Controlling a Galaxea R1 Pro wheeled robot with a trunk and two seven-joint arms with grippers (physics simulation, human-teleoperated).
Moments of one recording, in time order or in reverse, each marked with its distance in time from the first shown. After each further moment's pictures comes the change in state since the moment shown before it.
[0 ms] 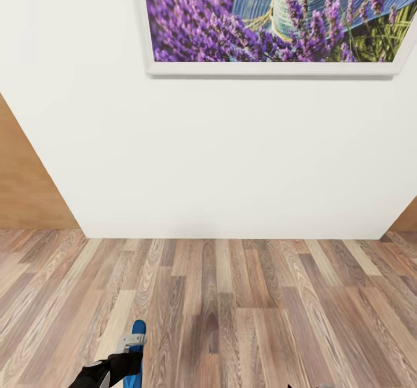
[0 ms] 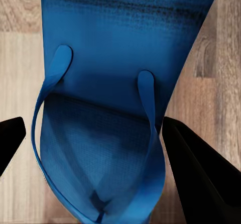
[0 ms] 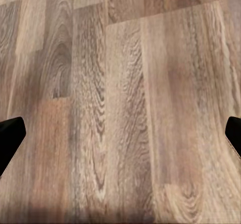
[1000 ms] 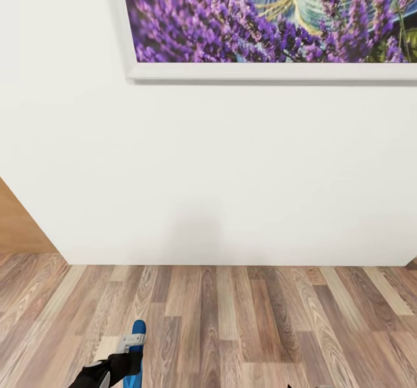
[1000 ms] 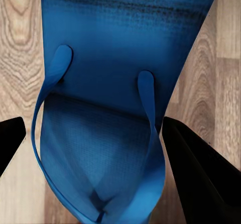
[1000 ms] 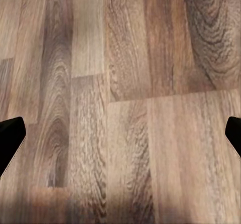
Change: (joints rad) left arm 0.000 0.000 0.000 0.000 0.000 0.000 0.000; right arm 0.000 0.000 0.000 0.000 0.000 0.000 0.000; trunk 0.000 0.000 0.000
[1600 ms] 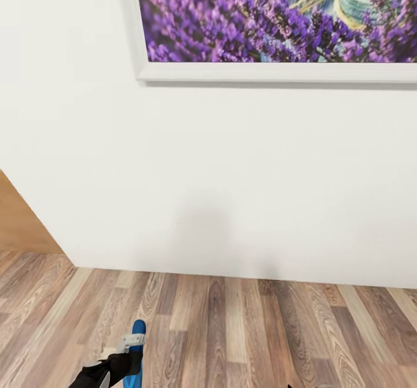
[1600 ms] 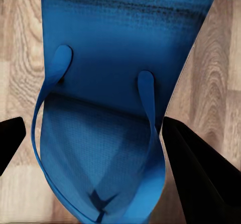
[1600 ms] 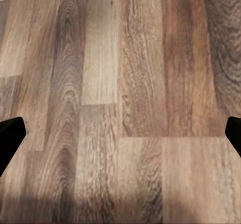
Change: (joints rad) left arm 0.000 0.000 0.000 0.000 0.001 0.000 0.000; right arm 0.000 0.000 0.000 0.000 0.000 0.000 0.000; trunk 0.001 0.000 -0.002
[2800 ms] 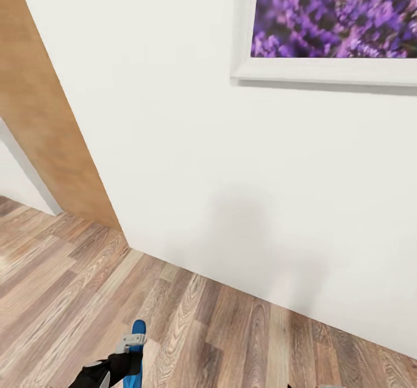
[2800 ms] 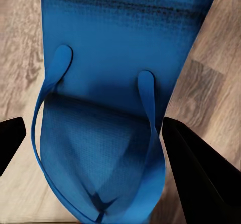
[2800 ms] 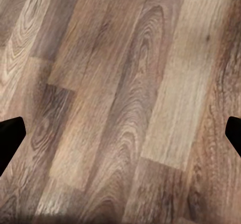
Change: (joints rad) left arm 0.000 0.000 0.000 0.000 0.000 0.000 0.000; right arm 0.000 0.001 0.000 0.000 0.001 0.001 0.000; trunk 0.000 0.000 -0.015
